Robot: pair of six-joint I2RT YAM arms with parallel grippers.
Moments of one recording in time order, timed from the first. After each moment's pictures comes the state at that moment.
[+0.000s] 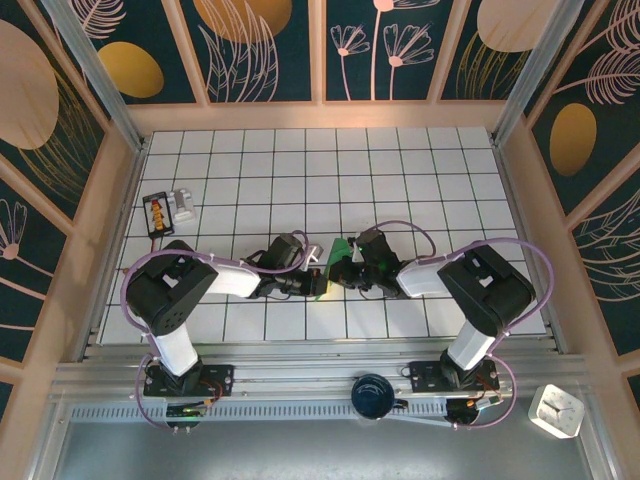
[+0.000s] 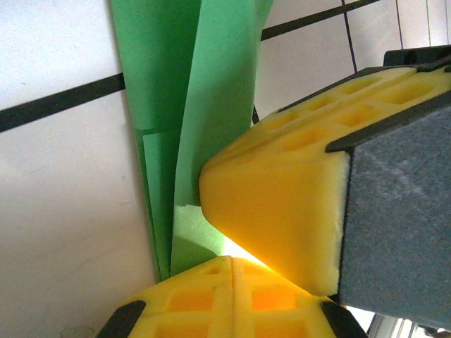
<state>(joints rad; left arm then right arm) -0.74 1.77 0.68 0.25 0.52 -0.66 0.69 1.67 0.57 0.34 -0.41 0.92</state>
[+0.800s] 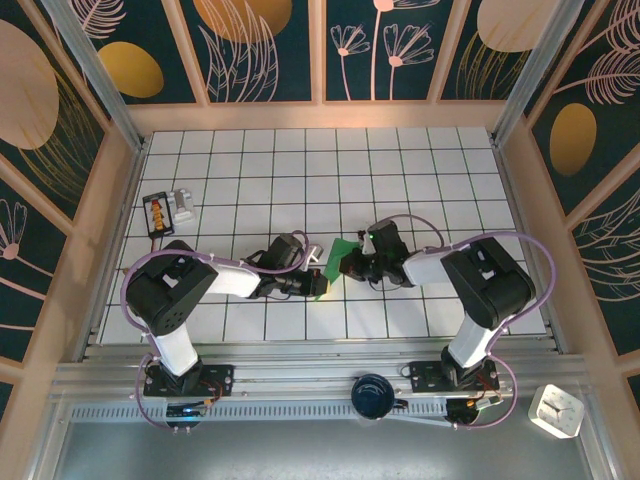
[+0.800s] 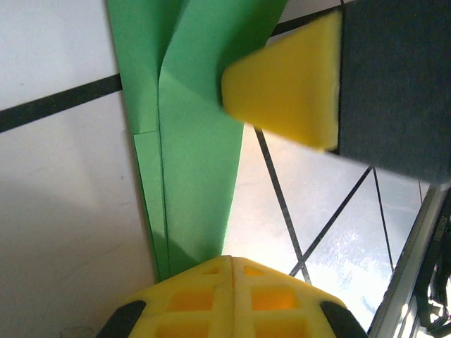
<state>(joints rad) -0.74 1.77 0.67 0.25 0.52 -0.65 0.54 1.71 0.62 0.24 -0.49 0.81</state>
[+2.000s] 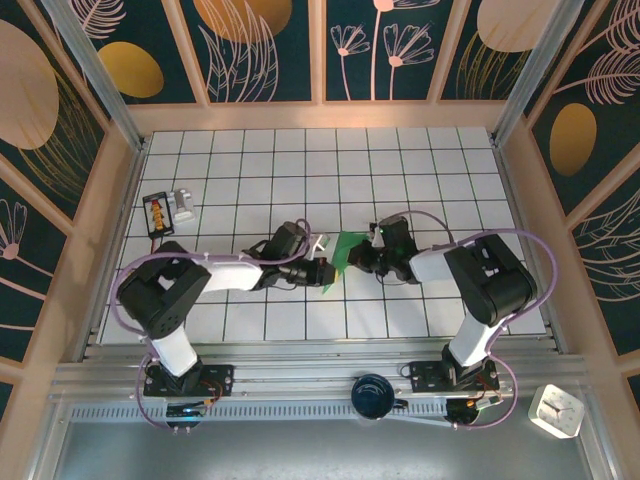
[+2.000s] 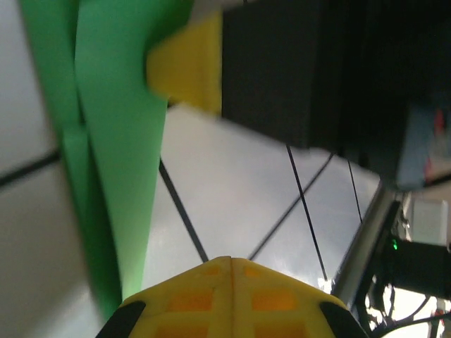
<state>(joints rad) -0.74 1.77 0.80 0.20 0.56 -0.70 0.49 1.71 0.60 0.32 -0.46 0.84</state>
